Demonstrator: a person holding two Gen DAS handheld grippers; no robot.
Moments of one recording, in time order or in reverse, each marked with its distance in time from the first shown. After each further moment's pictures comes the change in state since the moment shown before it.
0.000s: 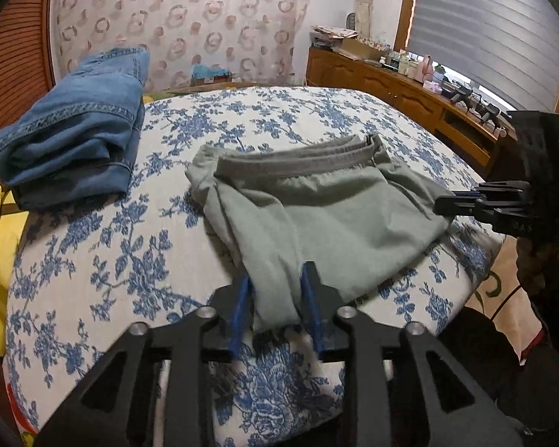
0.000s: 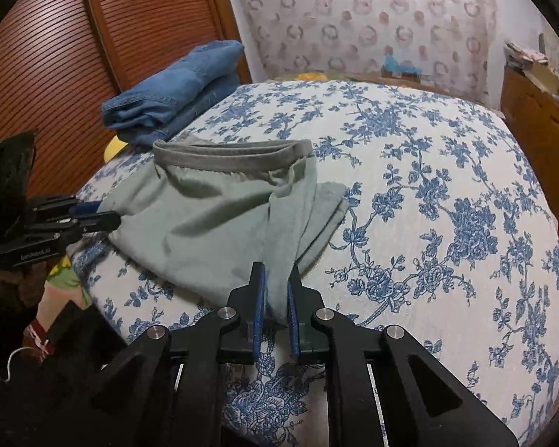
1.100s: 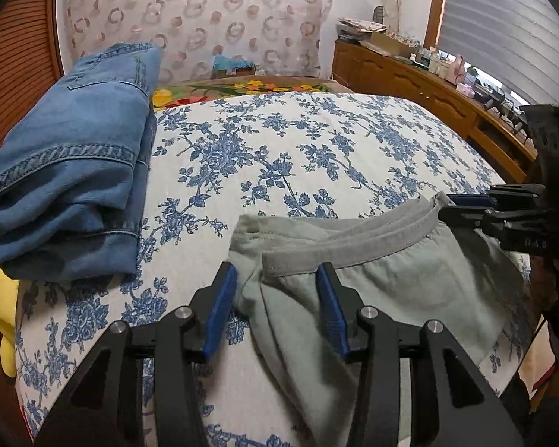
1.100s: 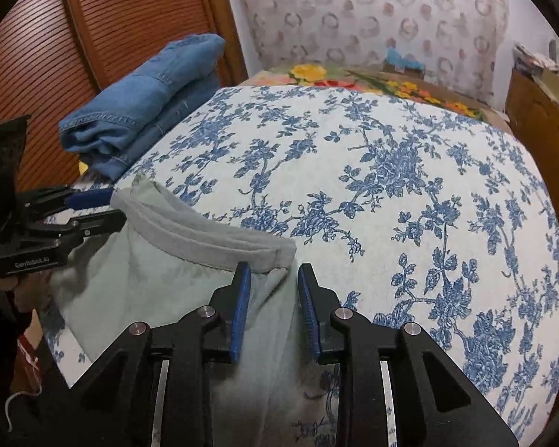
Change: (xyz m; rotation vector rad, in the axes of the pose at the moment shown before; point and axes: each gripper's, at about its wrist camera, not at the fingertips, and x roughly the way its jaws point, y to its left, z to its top) left arm 0.062 0.035 0.064 -0.034 0.047 0.081; right arm 0.068 -0.026 0.077 0.000 0.065 -0.016
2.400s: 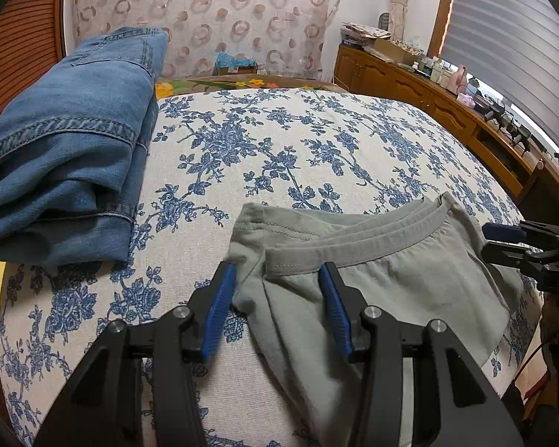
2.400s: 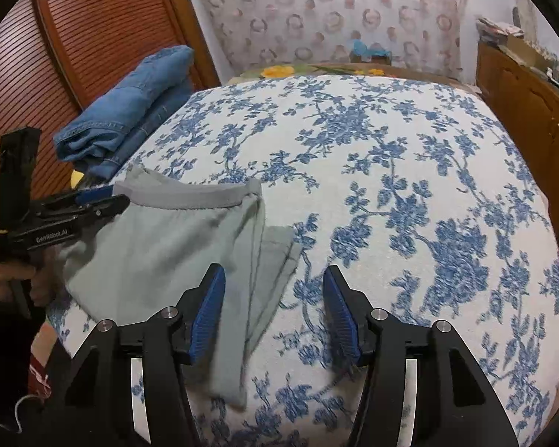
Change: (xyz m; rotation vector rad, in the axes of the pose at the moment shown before) left arm 0.005 0.009 -0.008 -0.047 -0.010 -0.030; right arm -0.032 -0.010 -0.044 0.121 -0.027 -0.042
